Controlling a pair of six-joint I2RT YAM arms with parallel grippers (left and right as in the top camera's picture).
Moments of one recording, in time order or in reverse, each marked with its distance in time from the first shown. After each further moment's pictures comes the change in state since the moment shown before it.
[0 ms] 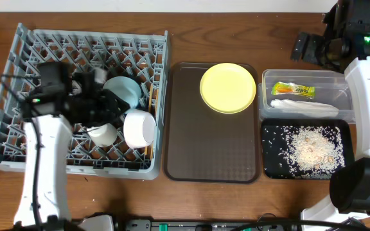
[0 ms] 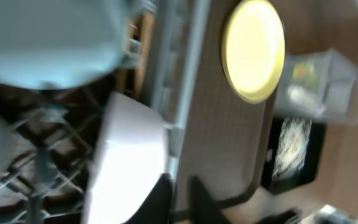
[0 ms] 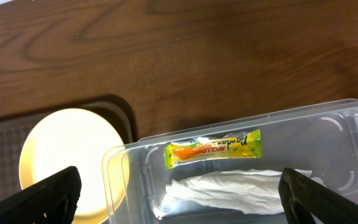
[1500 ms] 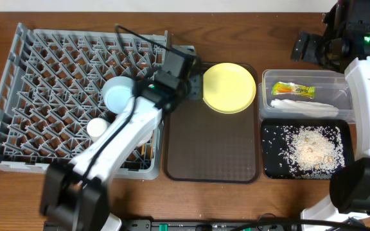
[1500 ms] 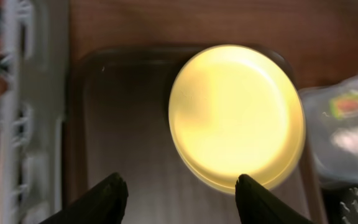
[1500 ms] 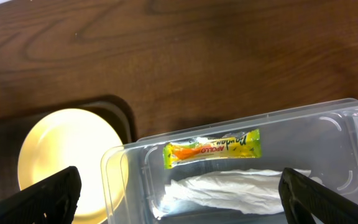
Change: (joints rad) left arm -0.645 0.330 0.115 0.582 -0.629 -0.225; right arm 0.000 0.000 0.000 0.000 0.006 0.000
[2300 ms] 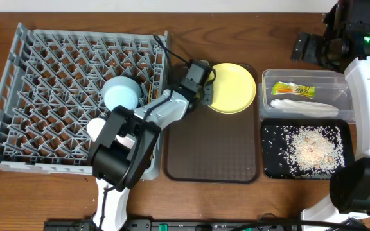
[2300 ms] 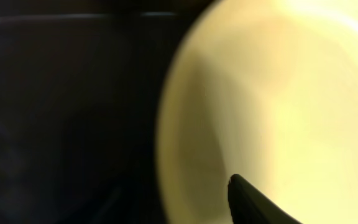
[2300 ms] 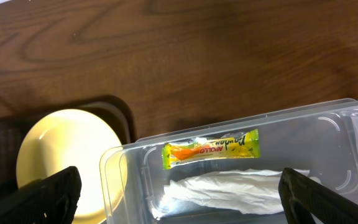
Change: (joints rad) left arm -0.040 0.369 -0.001 0.283 0.001 -0.004; right arm 0.000 0.000 0.000 0.000 0.004 0.000
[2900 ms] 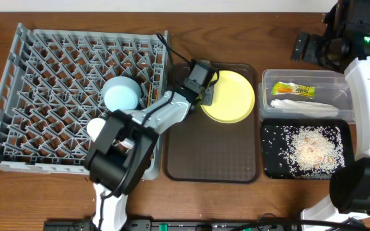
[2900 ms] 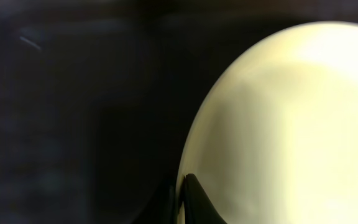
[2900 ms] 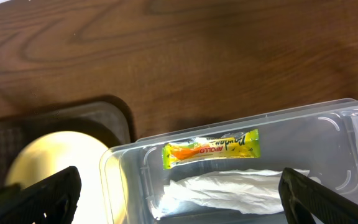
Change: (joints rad) left arm -0.018 -0.046 -0.002 -0.043 -0.112 0.033; right arm 0.000 0.000 0.000 0.000 0.000 0.000
